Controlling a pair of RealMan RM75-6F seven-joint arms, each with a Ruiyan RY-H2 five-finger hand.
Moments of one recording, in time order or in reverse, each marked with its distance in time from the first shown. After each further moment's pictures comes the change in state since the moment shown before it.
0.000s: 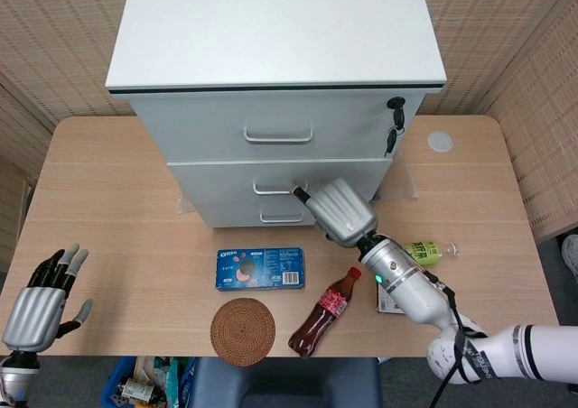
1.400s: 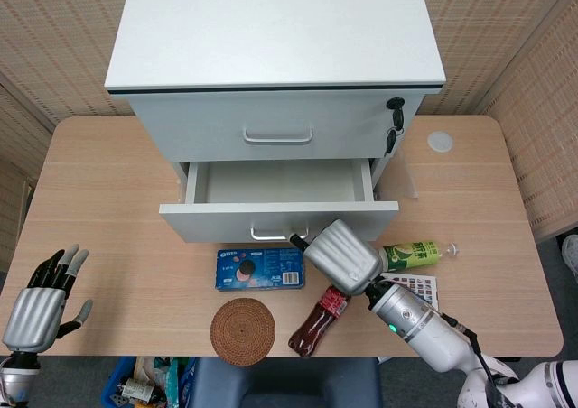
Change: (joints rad) left arm 0.004 0.001 0.001 -0.010 -0.003 0.004 0.011; right arm -0.075 0.082 -0.138 -0.221 -0.252 0.070 -0.065
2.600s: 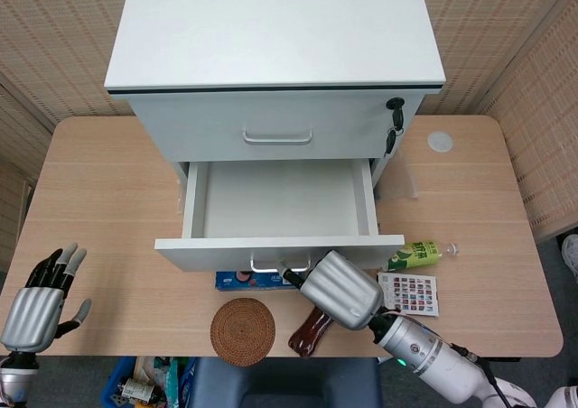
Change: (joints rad) left arm 0.000 0.003 -0.003 0.001 0.004 0.005 -0.004; right arm -0.110 0.023 -0.051 -0.079 -0.239 -0.005 -0.031
